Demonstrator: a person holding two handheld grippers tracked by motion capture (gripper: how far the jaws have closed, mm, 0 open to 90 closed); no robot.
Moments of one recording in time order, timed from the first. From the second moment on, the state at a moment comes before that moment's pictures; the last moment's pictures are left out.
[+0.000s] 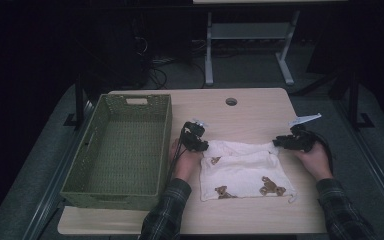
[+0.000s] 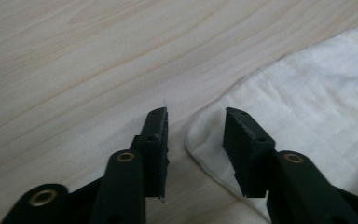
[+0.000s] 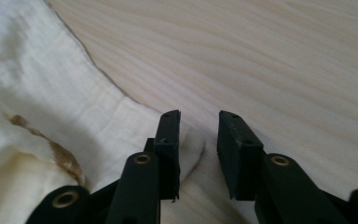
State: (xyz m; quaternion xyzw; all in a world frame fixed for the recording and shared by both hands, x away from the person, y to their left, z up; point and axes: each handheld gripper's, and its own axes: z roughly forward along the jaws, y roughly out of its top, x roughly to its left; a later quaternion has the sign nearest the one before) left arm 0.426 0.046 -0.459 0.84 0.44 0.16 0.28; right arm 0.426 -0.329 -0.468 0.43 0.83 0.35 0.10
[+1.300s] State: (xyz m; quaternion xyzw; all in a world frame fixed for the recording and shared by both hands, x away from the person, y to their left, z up) left arm 0.480 0.056 -0.423 0.78 0.49 0.22 0.32; right arm 0.488 -0.325 -0.422 0.42 0.81 0.38 0.15
